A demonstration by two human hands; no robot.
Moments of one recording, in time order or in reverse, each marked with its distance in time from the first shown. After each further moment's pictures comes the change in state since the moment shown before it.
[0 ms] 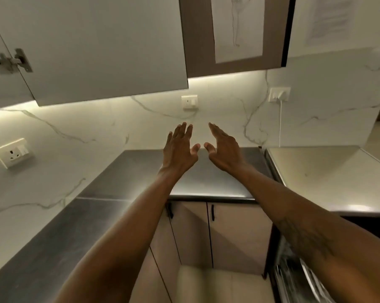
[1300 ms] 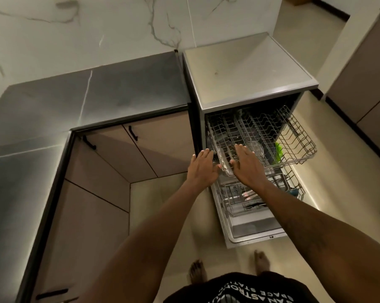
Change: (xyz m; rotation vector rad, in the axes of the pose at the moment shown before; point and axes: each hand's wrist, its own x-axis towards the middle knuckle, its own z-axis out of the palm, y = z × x) left_hand -0.294 0.321 0.236 -0.232 -0.794 0.131; right_hand -0.423 0.308 -0.104 -0.268 -0.291 0.619
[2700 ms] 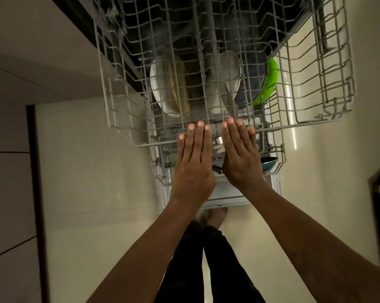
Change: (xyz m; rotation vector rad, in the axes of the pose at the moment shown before) left_hand 0.160 0.113 0.401 0.006 0.187 -0.043; right_hand 0.088 0.389 0.214 -0.149 0.208 -0.455
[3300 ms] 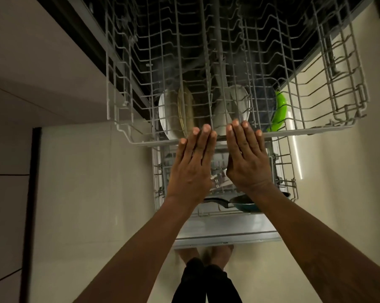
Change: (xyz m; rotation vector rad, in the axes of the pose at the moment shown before) left_hand 0.067 -0.053 0.016 0.152 0.071 0.131; right_hand 0.073 0.030 0.032 -0.142 0.133 -0.113
